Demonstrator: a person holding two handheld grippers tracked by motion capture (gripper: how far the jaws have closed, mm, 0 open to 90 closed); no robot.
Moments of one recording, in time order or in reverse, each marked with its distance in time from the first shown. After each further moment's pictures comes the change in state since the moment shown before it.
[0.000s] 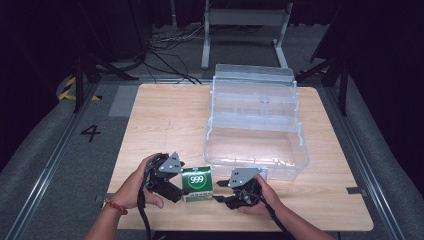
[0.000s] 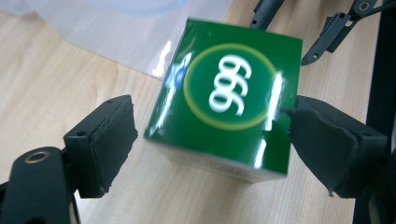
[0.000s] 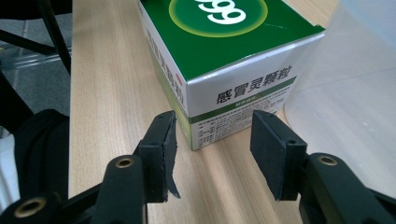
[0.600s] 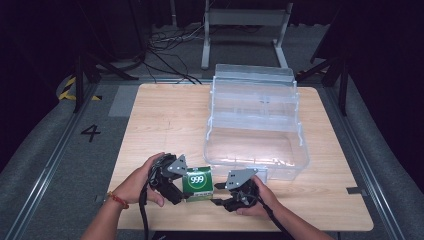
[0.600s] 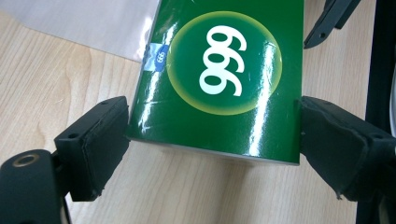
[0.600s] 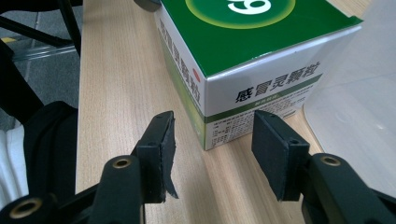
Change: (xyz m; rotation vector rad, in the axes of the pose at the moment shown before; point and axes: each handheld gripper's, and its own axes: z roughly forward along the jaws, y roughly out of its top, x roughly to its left) left arm 0.000 0.020 0.014 0.223 -0.045 0.148; right arm 0.002 0.000 0.008 0.024 0.040 -0.022
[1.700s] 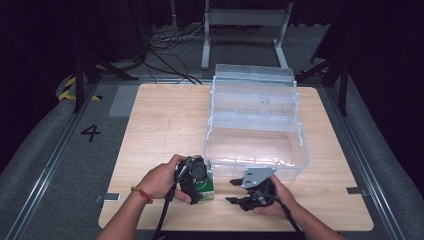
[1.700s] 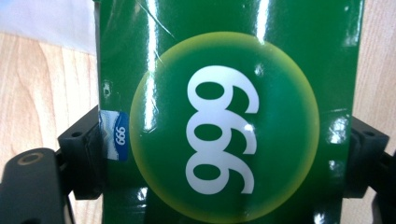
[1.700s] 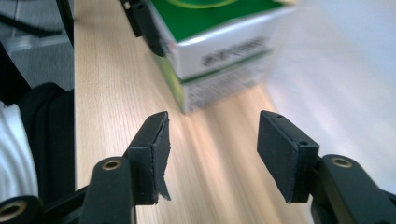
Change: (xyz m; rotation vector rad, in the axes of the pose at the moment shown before) left arm -0.006 0.048 0.040 0.318 -0.003 0.083; right arm -0.008 -0.014 -0.053 0.010 -0.075 0.005
